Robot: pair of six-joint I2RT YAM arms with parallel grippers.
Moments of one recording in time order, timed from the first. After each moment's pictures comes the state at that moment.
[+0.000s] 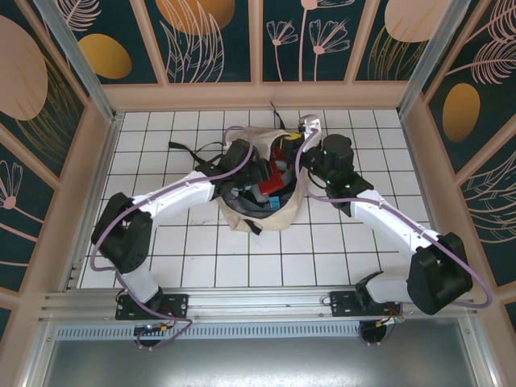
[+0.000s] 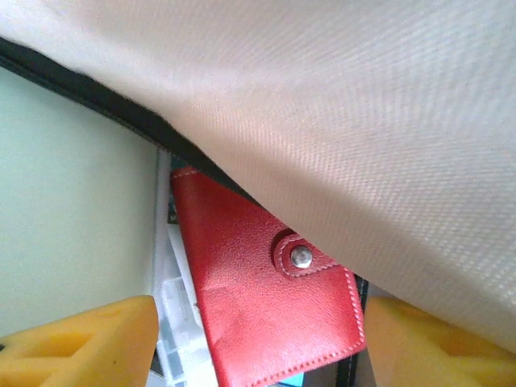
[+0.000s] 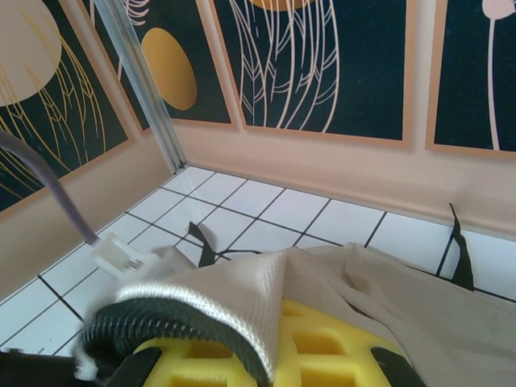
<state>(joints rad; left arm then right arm) -0.71 1.70 1.25 -0.31 -0.07 -0.85 0.52 1.31 0.91 0.28 -0.20 0.18</state>
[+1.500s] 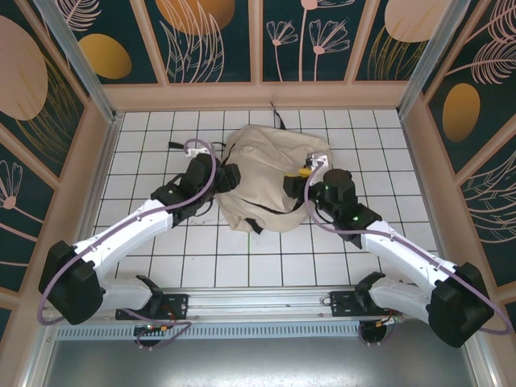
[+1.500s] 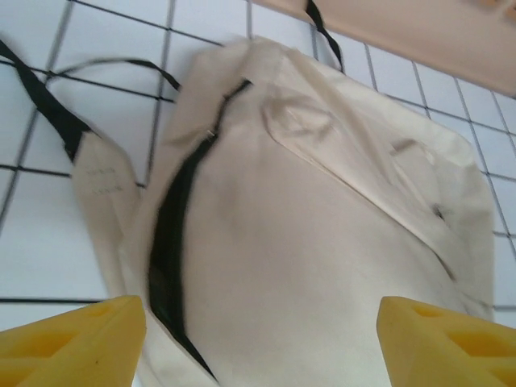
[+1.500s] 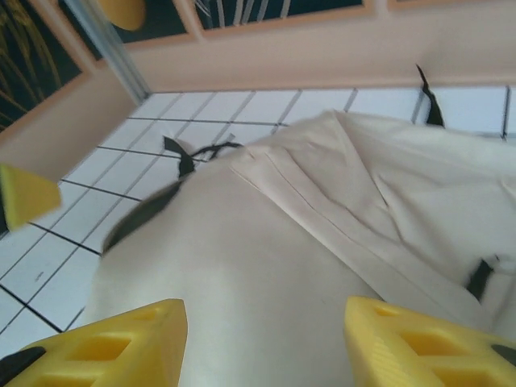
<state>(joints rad) -0.64 1.31 0.95 -0.28 -0.25 -0.72 0.60 1.06 0.61 0.13 -0.03 0.33</state>
